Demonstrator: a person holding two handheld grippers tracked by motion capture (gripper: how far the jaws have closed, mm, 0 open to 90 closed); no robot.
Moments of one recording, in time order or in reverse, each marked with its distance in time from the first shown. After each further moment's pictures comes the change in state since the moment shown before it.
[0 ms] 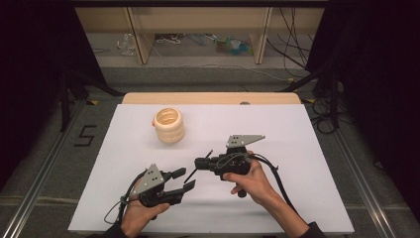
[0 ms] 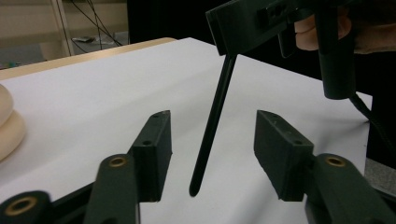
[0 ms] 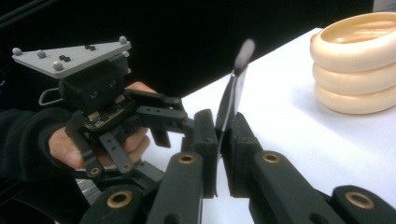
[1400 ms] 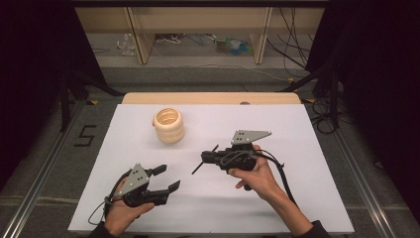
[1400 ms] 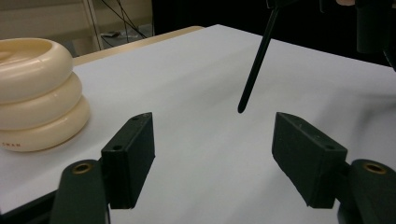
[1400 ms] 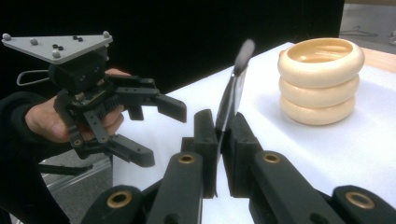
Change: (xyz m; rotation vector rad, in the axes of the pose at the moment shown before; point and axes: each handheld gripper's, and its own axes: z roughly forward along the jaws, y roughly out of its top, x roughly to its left) left arm 0.023 -0.007 -0.028 0.036 0.095 0.055; right arm -0.005 0.010 -0.015 0.008 -0.098 -0.112
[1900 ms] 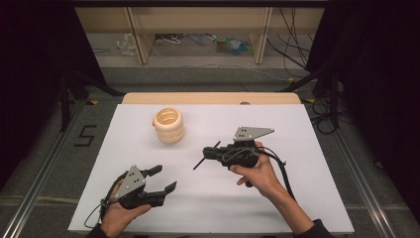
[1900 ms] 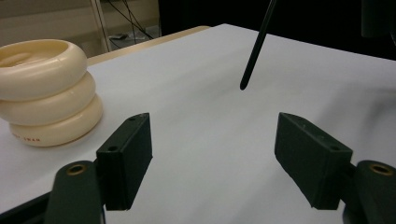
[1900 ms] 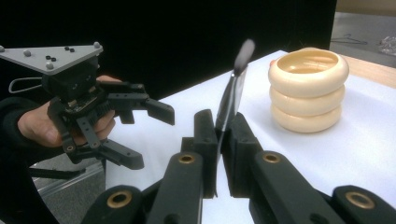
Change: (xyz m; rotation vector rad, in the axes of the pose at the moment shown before) left arm 0.002 -0.003 -0.007 -0.001 0.021 0.024; right arm -0.003 0.007 -0.004 -0.018 -0.007 -0.003
